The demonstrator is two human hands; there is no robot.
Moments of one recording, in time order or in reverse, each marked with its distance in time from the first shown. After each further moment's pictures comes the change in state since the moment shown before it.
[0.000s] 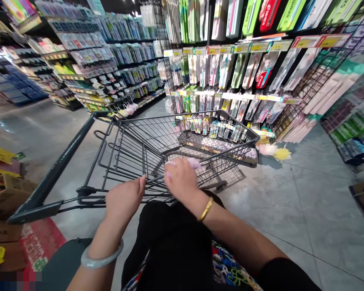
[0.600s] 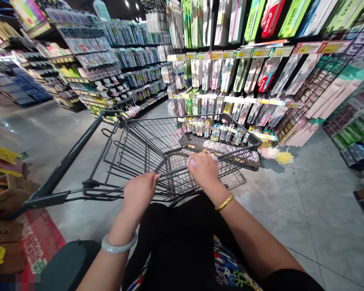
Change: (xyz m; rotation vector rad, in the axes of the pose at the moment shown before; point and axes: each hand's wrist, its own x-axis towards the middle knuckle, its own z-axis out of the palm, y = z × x) left_hand 0.023 0.019 0.008 -0.115 0.072 0.145; right_hand 0.018 0.055 -0.010 -0.083 0.030 0.184
